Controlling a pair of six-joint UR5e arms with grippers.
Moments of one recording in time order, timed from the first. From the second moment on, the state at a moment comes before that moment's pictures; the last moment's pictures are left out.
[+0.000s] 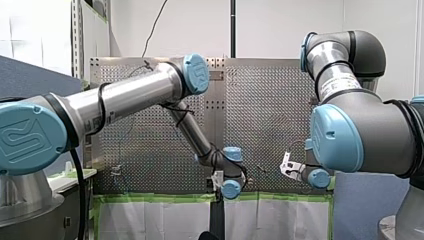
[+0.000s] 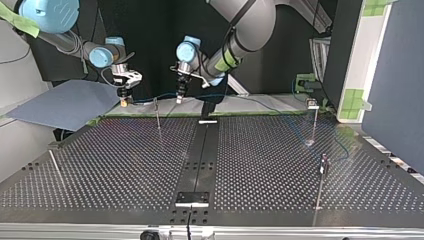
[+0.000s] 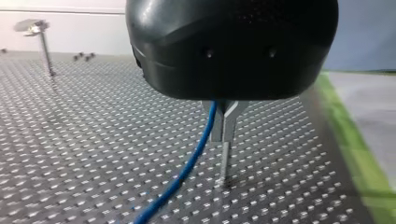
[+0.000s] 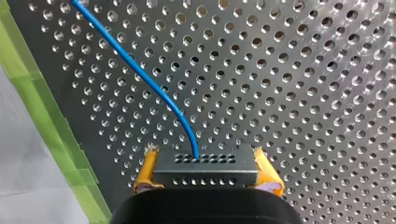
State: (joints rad) left arm -0.75 -2.75 -1.27 -2.23 -2.00 -1.63; right arm 1.67 -0.62 1.74 -1.01 1.29 1.84
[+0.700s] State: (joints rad) left arm -0.78 -2.82 -1.13 -2.37 -2.02 -1.63; right arm 1.65 -0.62 1.71 -0.98 1.29 1.88
